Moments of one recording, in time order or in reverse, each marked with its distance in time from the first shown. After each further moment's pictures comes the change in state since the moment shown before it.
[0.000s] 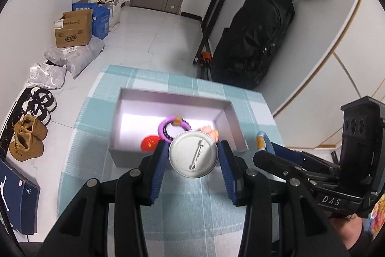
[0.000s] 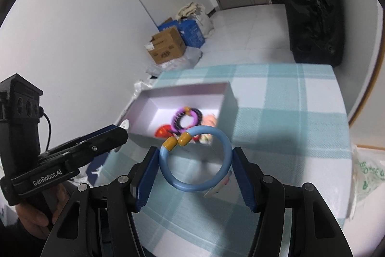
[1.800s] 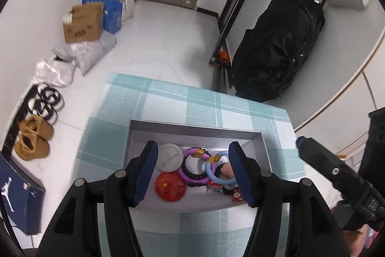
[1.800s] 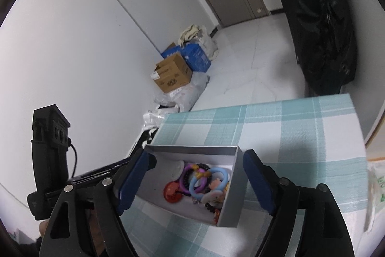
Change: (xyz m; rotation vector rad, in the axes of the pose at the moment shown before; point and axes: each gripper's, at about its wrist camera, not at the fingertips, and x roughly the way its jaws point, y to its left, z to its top) left arm 0.026 0.013 0.033 -0.035 0.023 0.096; right arm 0.010 -0.010 0.050 0.067 -0.141 0.060
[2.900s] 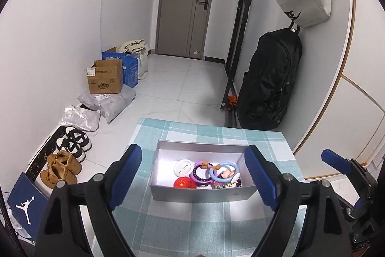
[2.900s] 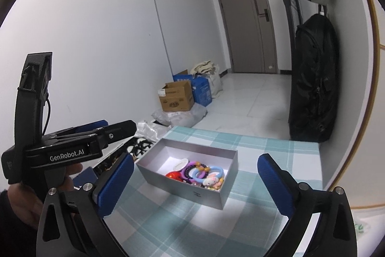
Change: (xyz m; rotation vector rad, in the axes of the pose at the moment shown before) left arm -0.079 -0.021 -0.038 0.087 -0.322 0.116; right arm -0.081 0.059 -0.057 -0.337 -0.203 -0.090
